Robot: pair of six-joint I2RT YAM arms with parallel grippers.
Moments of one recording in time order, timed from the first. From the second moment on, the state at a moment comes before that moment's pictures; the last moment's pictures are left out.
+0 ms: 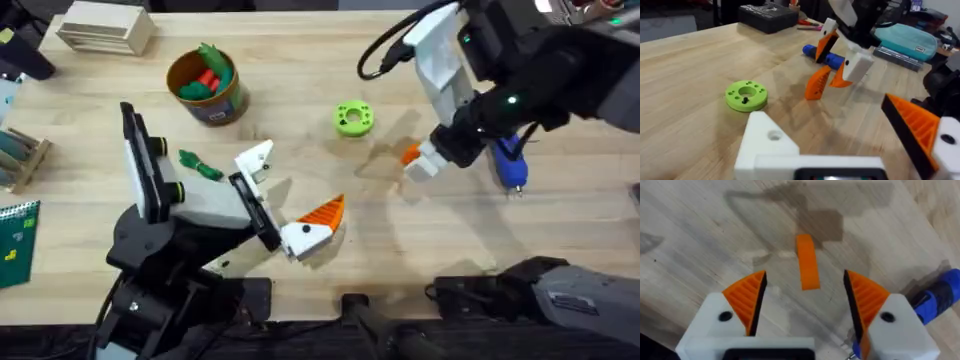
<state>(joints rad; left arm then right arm) -0.34 0.01 0.01 -0.06 0.69 -0.17 0.35 1.34 1.01 -1.01 -0.02 -0.43</state>
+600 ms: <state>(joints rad) -0.34 0.01 0.01 -0.06 0.69 -0.17 0.35 1.42 1.01 -0.97 -0.02 -0.45</state>
